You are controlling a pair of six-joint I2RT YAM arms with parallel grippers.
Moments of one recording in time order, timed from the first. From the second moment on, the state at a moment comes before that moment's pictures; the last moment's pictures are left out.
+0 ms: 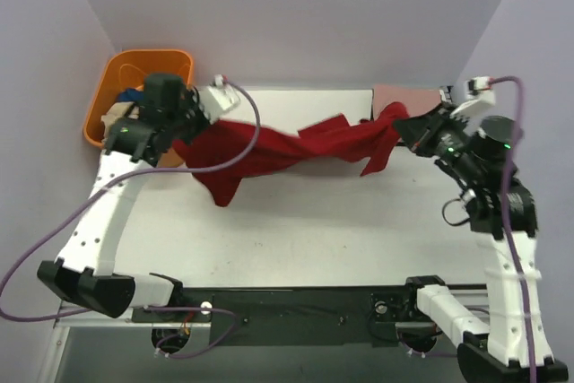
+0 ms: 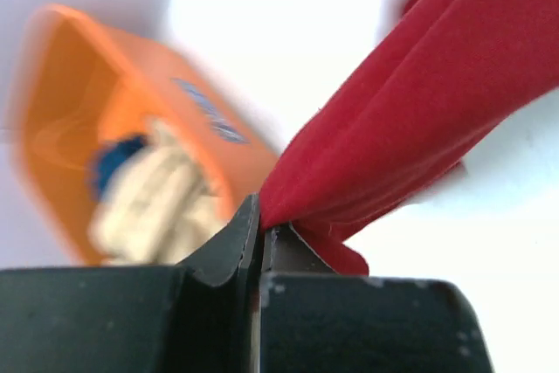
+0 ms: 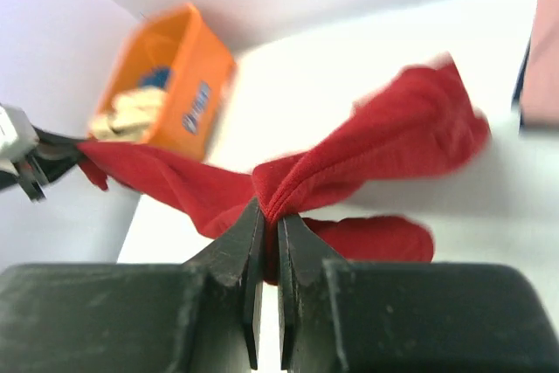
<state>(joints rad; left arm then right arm) -0.33 1.33 1.41 -0.89 0.04 0.76 0.08 0.95 1.22 -0.57 -0.34 0.54</state>
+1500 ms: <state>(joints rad) -0.19 1.66 2.32 -1.10 0.15 0.68 -0.04 1.40 1.94 -0.72 -0.43 0.55</state>
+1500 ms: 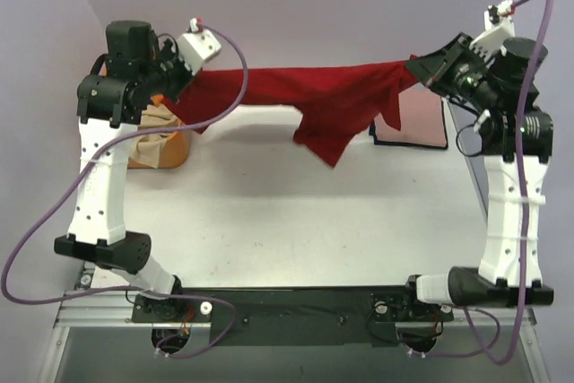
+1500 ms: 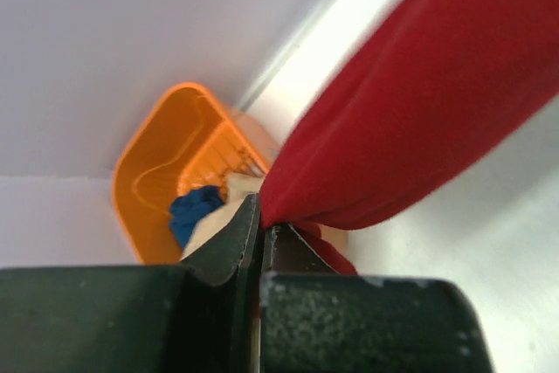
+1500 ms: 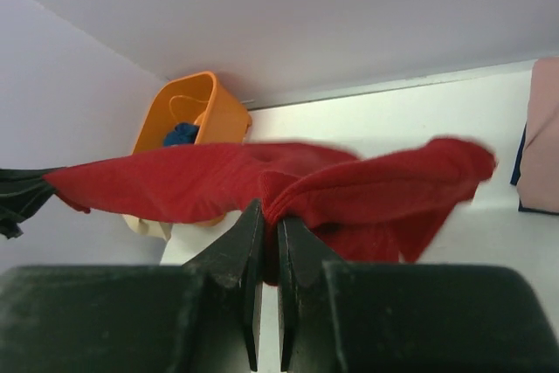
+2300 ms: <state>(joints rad) -0.25 1.53 1.27 -1.00 0.30 1.03 -0.01 1.40 0.93 -0.41 -0.50 0.67</state>
